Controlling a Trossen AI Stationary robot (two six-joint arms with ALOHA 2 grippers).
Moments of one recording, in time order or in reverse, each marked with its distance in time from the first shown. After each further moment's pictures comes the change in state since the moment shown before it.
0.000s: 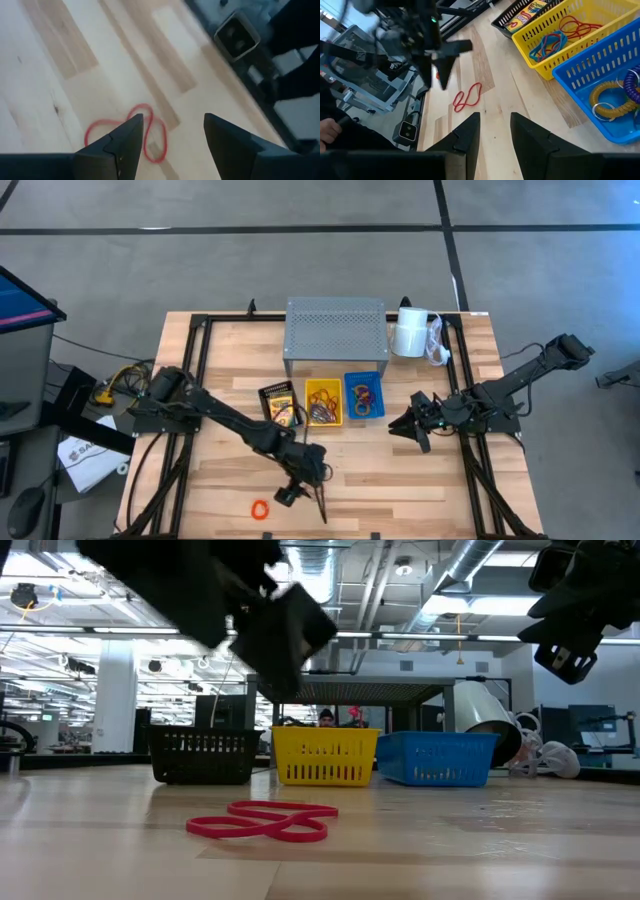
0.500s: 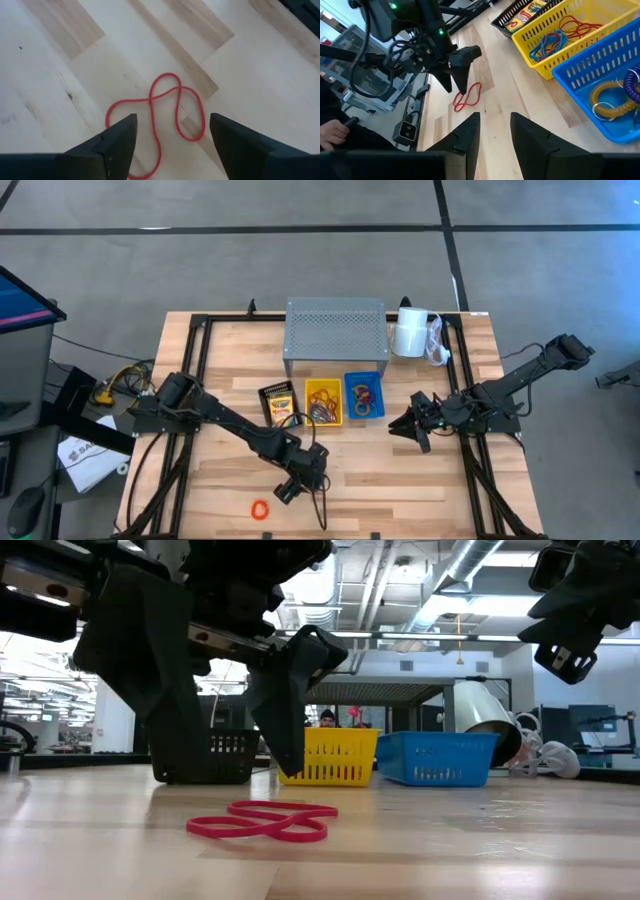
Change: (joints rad) left arm -0.019 0.085 0.041 -0.099 -0.145 0.238; right arm 0.000 0.000 0.000 -0.001 0.000 0.000
